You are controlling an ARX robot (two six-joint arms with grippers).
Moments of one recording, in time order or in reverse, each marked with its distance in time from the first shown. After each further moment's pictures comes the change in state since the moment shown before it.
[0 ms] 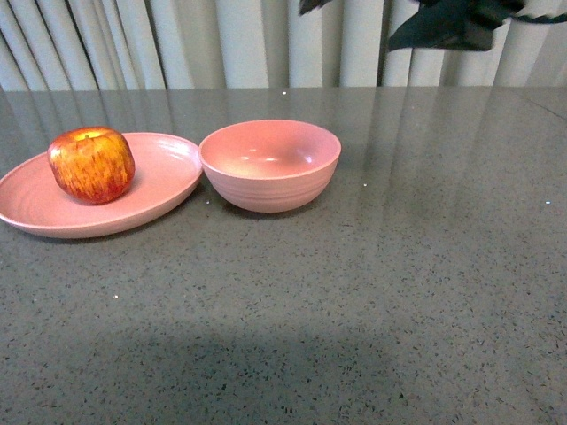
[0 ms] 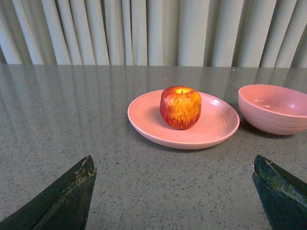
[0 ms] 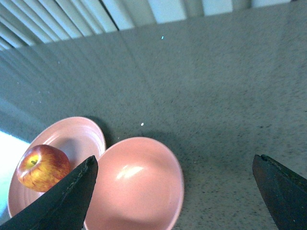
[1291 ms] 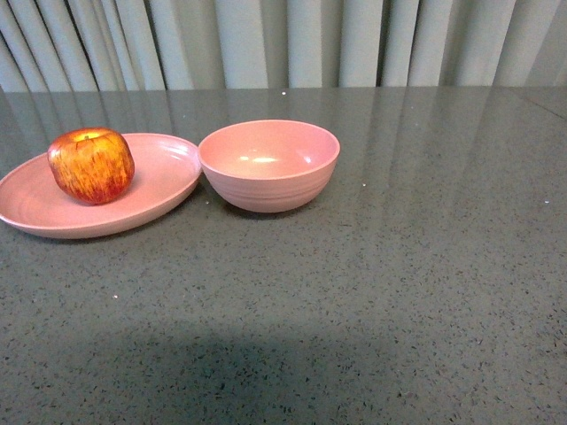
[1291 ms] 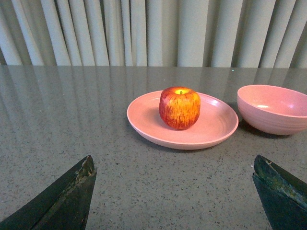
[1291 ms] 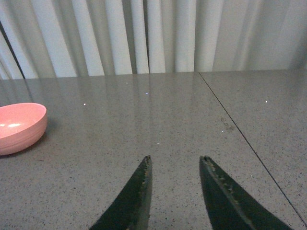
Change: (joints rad) left arm 0.000 0.000 0.000 0.000 0.000 0.000; right arm -0.359 -1.501 -1.242 0.185 0.133 -0.301
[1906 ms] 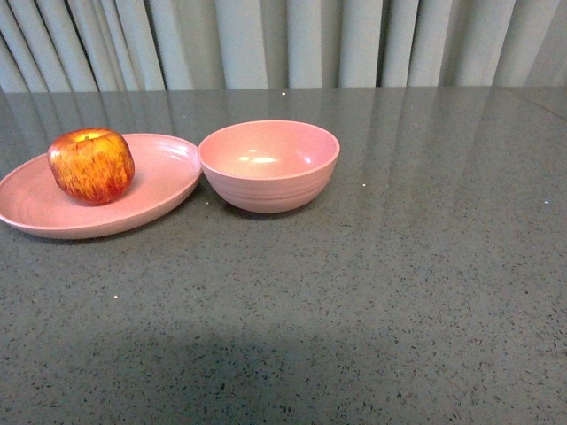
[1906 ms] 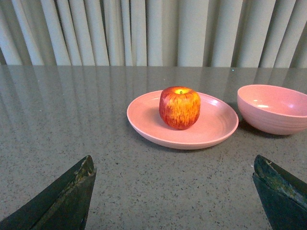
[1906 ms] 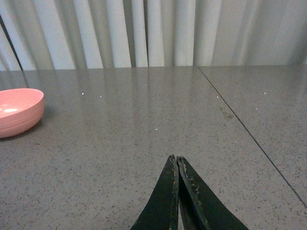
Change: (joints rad) left arm 0.000 0.000 0.000 0.000 0.000 0.000; right arm 0.000 -0.194 -0.098 -0.095 0.000 -0.014
